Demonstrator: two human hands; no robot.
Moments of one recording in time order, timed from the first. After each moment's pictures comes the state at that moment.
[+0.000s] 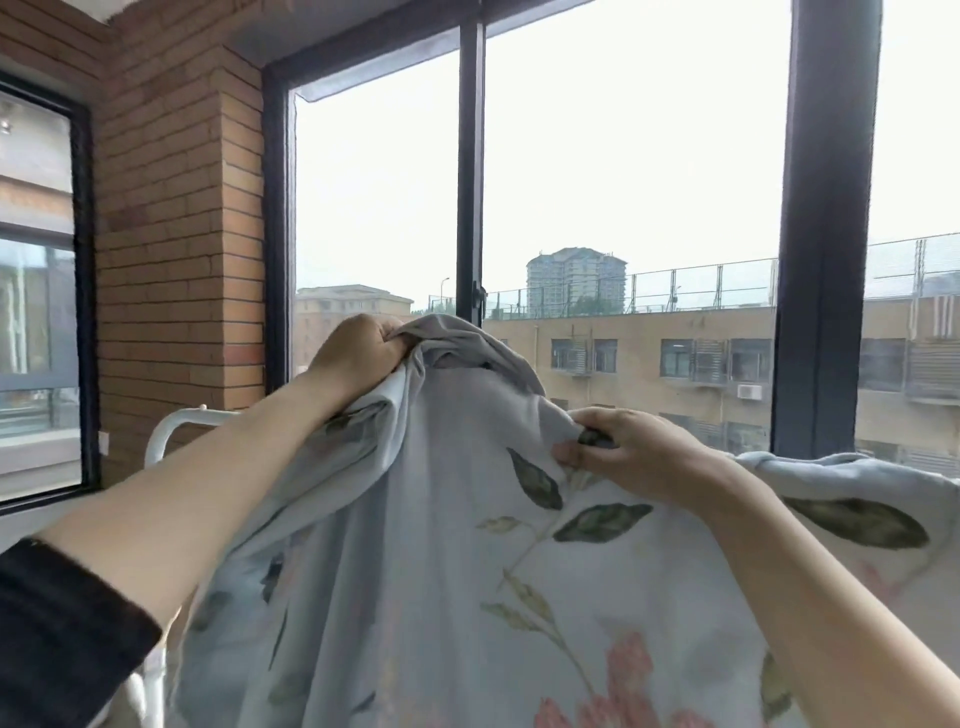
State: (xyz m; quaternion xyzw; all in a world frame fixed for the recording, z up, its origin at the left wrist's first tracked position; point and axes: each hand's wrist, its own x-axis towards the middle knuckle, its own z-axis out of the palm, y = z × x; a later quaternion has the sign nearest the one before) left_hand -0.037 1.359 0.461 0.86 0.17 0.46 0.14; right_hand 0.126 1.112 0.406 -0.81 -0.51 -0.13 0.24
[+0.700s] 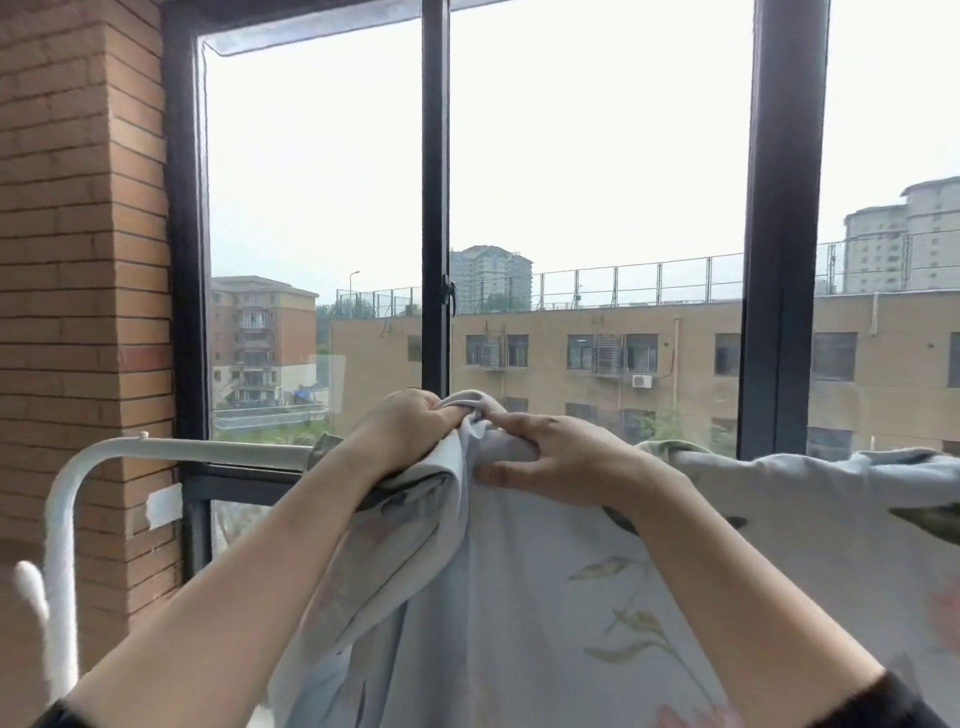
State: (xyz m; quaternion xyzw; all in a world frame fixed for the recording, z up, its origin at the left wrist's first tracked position) left_hand -0.005 1.423 0.416 0.92 0.15 0.30 0.22; right_hand 0.071 1.243 0.408 -0.83 -0.51 -0.11 0.21
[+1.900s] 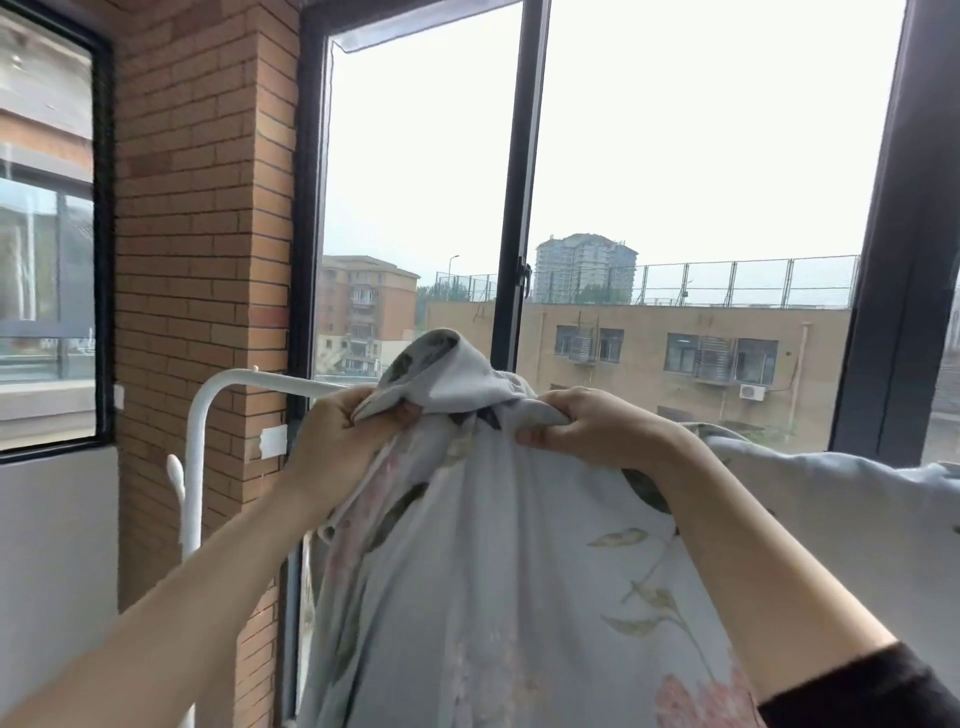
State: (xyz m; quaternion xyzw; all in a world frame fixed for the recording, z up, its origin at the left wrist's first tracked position) left_hand -0.108 1.394 0.352 0.73 0.10 0.52 0.43; right_hand 0.088 1.234 0.410 -0.78 -0.59 -0.03 0.23
